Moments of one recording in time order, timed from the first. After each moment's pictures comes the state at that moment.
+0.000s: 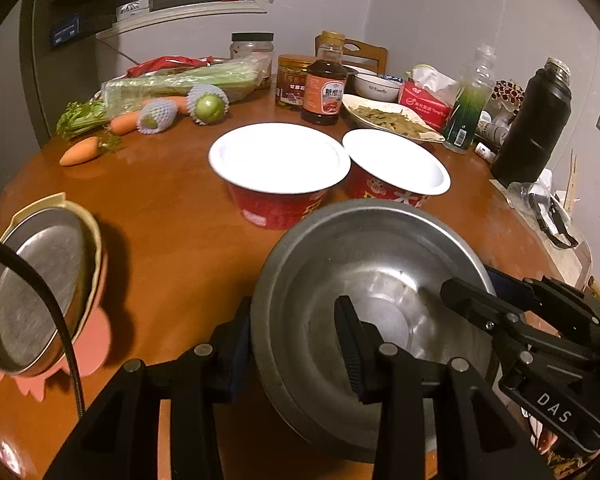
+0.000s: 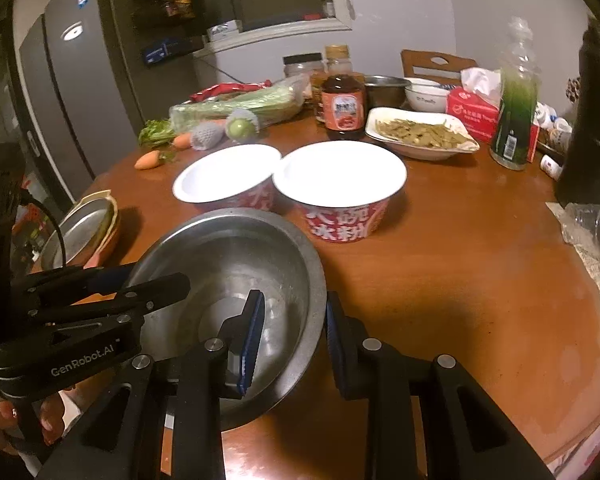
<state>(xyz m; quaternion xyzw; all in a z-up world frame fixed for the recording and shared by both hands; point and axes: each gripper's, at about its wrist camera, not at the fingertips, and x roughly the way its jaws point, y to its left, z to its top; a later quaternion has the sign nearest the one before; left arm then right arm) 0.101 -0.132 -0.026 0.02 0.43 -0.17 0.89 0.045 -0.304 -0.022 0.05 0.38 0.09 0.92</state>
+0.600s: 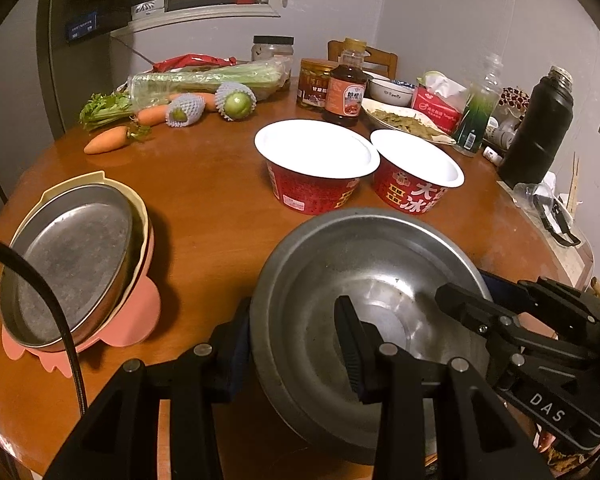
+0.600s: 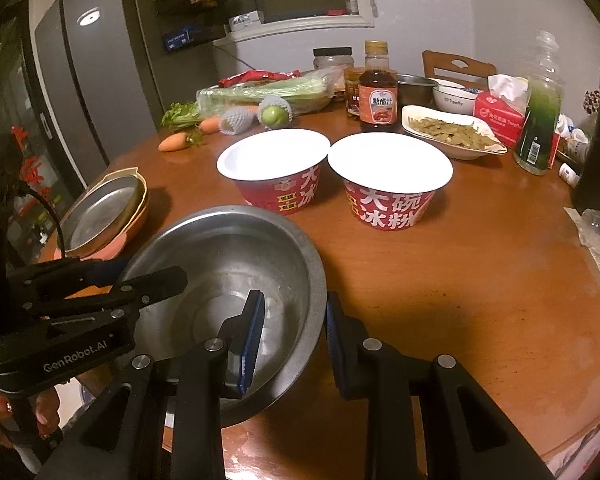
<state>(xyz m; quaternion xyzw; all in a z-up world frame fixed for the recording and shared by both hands) 0.088 -0.102 -0.026 0.02 0.42 -0.16 0.89 0.037 -0.269 -0.026 0.04 0.39 0.11 0.91</state>
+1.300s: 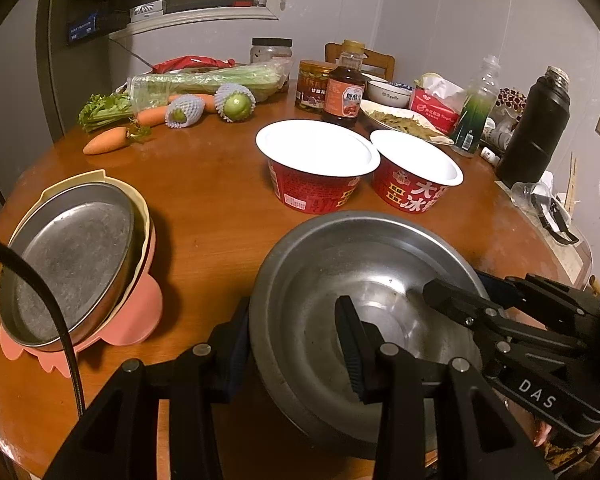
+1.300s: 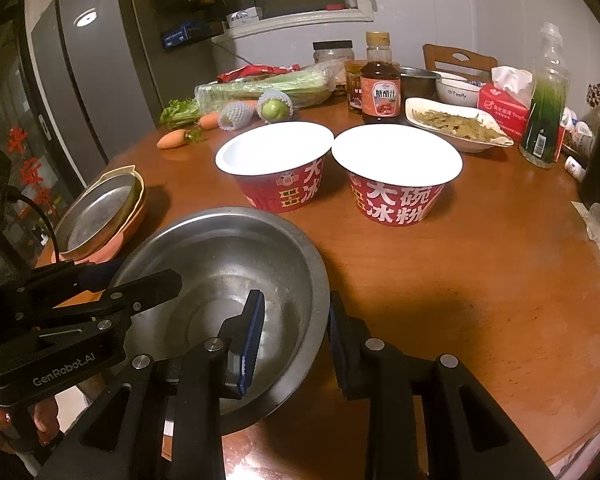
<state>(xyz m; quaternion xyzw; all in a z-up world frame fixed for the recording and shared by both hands) 0.086 -0.098 -0.029 0.02 0.42 -0.17 0.89 0.044 -0.266 -0.033 0.05 0.40 0.11 0.91</state>
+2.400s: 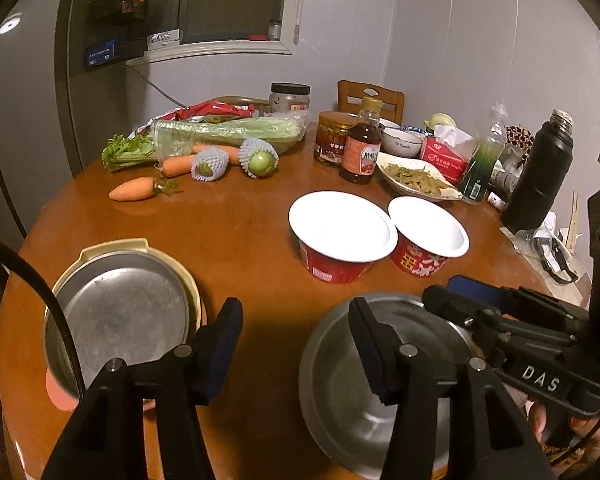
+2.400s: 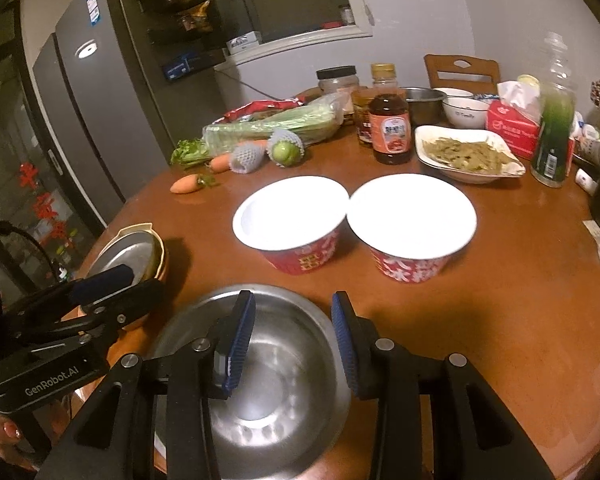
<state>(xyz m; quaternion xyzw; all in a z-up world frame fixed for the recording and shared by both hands) 0.102 -0.078 0.020 0.01 0.36 -0.15 0.92 0.072 -0.268 0.004 0.09 0.37 0.13 0.92</state>
